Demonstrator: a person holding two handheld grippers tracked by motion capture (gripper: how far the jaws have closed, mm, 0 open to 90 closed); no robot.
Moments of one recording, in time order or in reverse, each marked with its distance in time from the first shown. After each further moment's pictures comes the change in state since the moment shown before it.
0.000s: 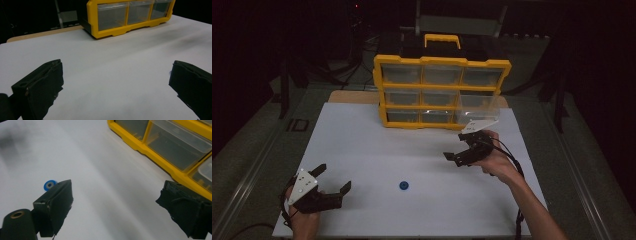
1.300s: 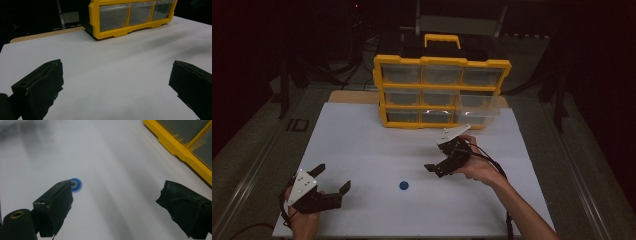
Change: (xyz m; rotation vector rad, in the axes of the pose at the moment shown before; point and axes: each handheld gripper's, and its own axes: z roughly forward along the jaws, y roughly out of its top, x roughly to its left) left arm 0.000 0.000 -0.002 -0.006 0.012 0.001; right arm 0.043 0.017 0.036 0.082 0.102 -0.107
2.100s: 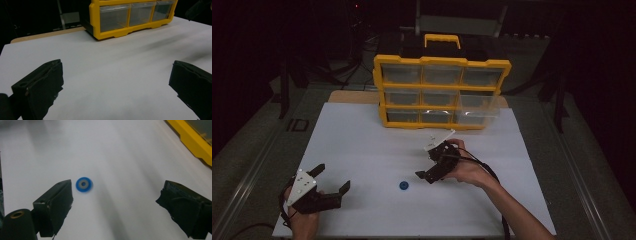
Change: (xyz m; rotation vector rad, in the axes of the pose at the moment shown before) left arm 0.000 0.000 -0.001 -0.004 0.003 -0.002; right arm 0.018 0.007 0.025 0.057 0.042 -0.058
